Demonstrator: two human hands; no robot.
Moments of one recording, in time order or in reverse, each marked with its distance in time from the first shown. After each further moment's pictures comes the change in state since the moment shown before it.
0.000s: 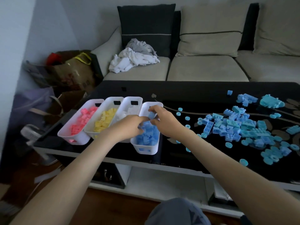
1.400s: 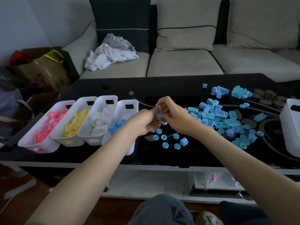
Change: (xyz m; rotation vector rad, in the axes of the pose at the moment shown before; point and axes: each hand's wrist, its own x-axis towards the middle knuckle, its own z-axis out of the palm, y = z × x) left_hand 0.060 0.111 0.027 -1.397 -0.138 -0.289; right_hand -0.050 0.060 -0.076 0.047 0.085 -0.090
